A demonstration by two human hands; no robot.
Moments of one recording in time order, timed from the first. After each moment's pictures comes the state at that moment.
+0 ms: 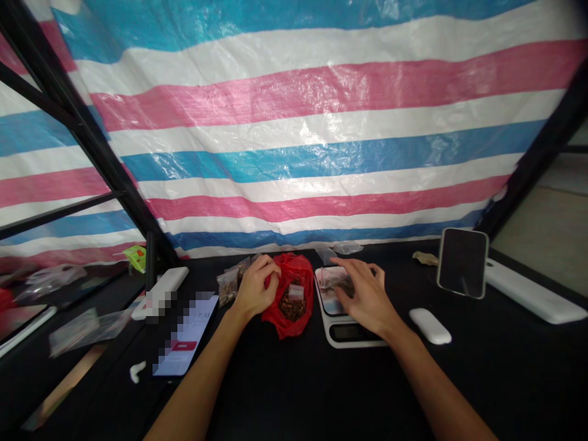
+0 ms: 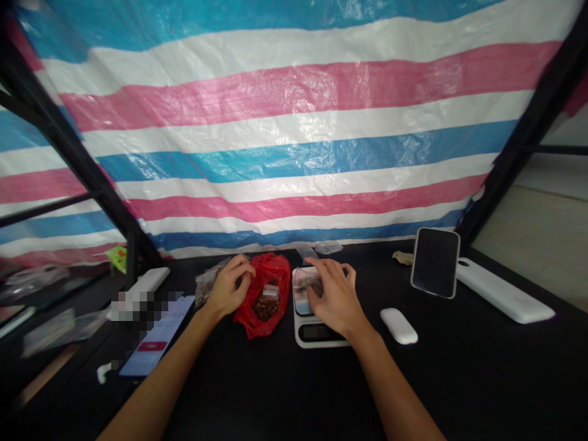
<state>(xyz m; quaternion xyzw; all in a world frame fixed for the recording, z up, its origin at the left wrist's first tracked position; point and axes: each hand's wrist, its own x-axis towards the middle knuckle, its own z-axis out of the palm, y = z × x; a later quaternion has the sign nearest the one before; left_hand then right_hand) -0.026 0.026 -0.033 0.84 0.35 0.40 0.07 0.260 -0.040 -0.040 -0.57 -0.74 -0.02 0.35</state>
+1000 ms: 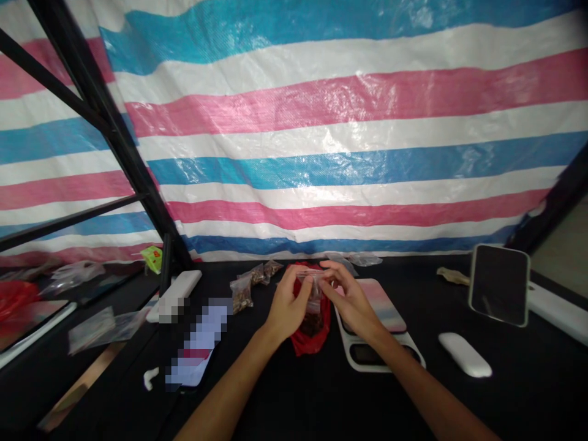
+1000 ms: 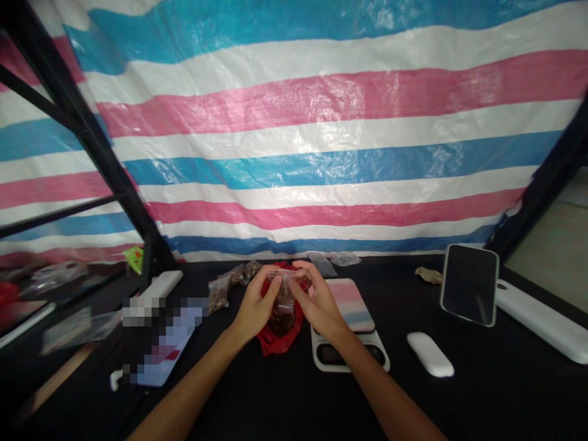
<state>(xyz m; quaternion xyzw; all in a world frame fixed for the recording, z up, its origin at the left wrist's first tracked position) 0.020 0.003 -0.029 0.71 0.37 0.52 0.29 0.188 -0.007 -0.031 -0.39 -0.65 0.34 0.56</state>
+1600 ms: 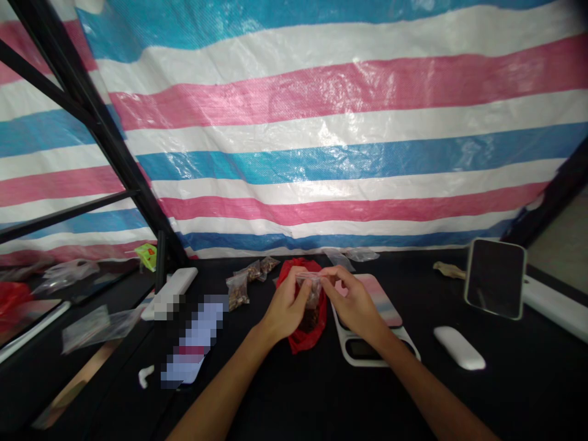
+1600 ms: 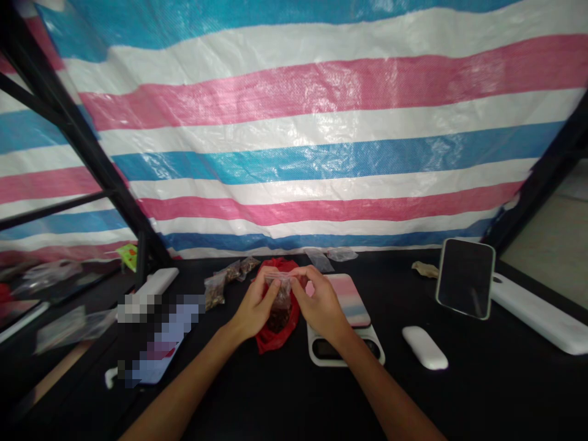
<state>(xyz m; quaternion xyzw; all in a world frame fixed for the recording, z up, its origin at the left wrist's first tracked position) 0.017 0.002 -0.040 0.74 0.37 0.45 0.33 0.197 -0.013 -0.031 -0.43 -0.68 0.23 0.54</state>
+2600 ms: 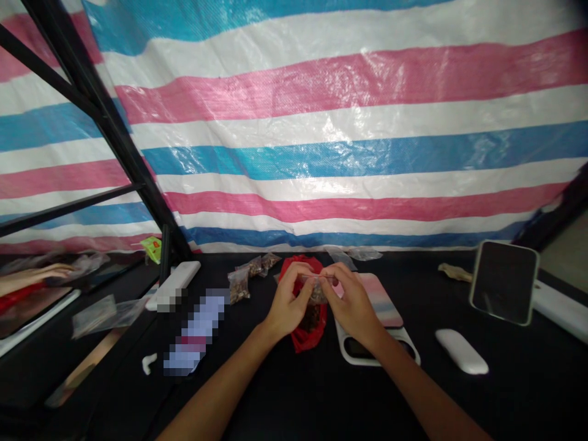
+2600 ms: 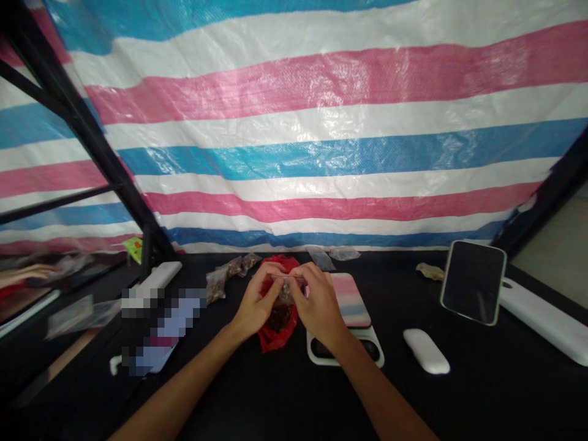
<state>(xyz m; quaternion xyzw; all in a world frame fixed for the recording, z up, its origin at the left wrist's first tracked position) 0.026 0.000 -0.039 0.71 0.32 0.53 0.33 0.195 -0.020 -0.027 -0.46 -0.73 0.12 0.49</state>
